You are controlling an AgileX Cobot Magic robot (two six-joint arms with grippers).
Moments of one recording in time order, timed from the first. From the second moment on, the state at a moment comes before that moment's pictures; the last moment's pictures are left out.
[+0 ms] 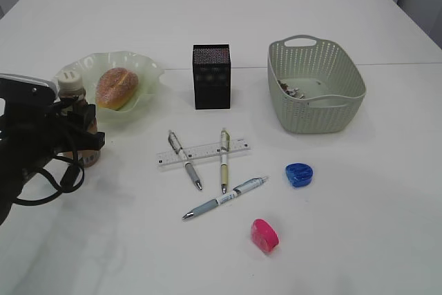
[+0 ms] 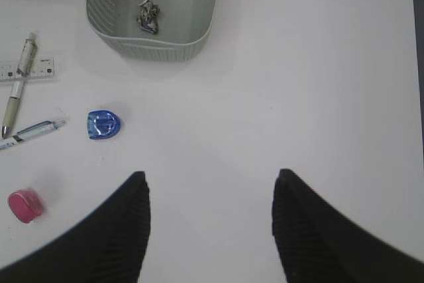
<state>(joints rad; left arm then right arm) -0.30 2.02 -0.61 -0.14 -1.12 0.12 0.14 1.25 -1.44 -0.12 1.26 0.05</state>
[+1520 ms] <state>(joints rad) -0.30 2.00 -0.60 -0.22 -1.14 0.07 0.14 1.25 -1.44 -0.12 1.26 0.05</state>
